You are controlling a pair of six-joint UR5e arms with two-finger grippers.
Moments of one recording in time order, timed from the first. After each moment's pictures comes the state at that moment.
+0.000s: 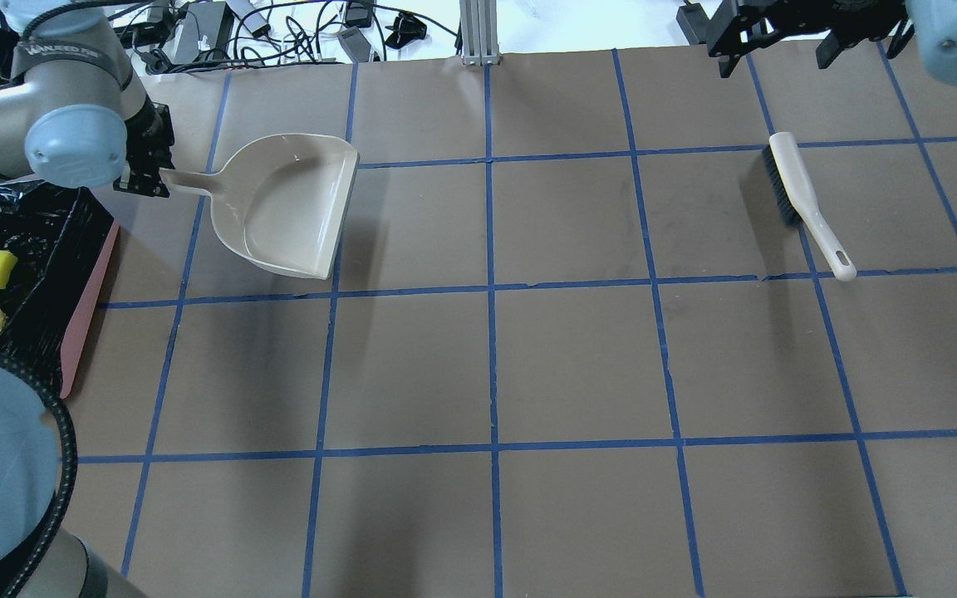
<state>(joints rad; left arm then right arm) -1.35 -2.03 -1.56 -1.01 1.78 -1.24 1.51 -1.50 1.48 -1.83 -1.60 -0.08</state>
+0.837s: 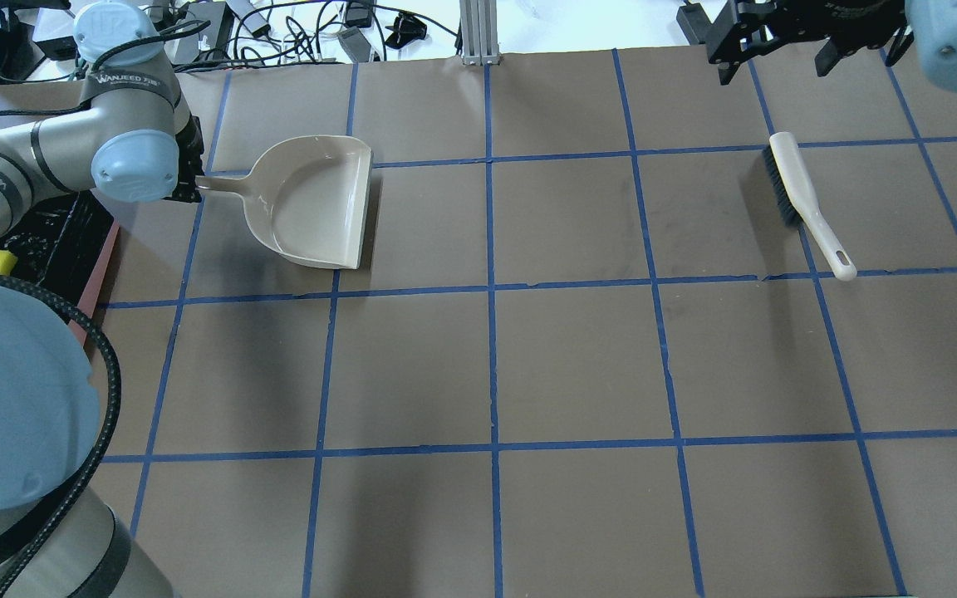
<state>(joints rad) -1.38 -2.12 -1.55 -0.89 1.79 -1.32 1.50 -1.50 1.49 -1.83 -1.59 -0.08</state>
